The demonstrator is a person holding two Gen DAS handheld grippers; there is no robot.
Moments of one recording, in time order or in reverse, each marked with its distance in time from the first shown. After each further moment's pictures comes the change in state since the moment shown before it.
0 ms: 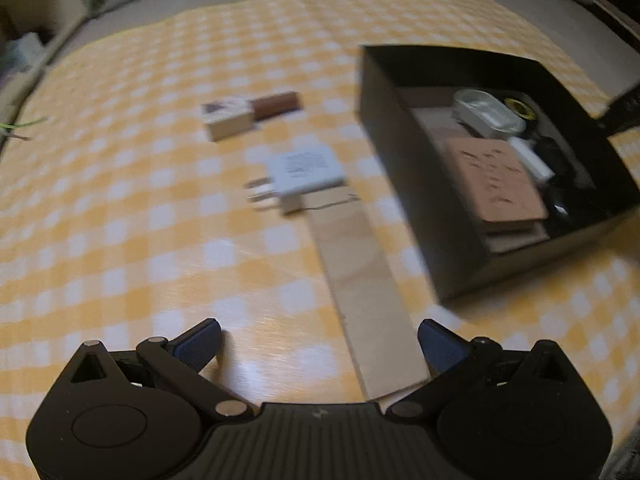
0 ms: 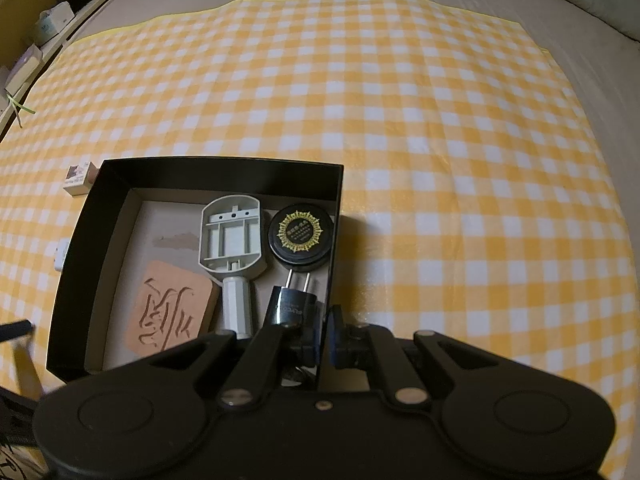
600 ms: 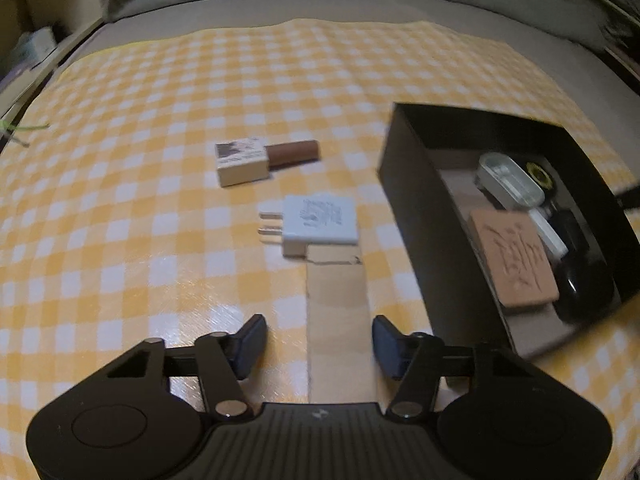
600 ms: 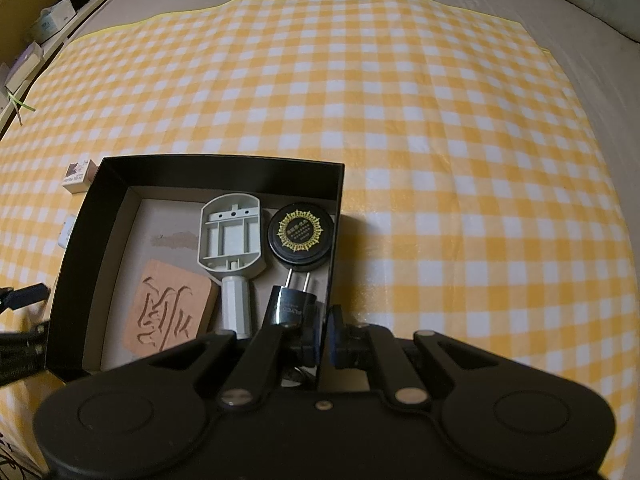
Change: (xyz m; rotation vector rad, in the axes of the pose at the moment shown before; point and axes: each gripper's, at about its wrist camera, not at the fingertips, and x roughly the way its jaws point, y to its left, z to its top) left arm 0.014 0.016 0.028 -0.088 -0.092 -0.034; right arm 0.005 0.000 0.002 0.001 0.001 -0.012
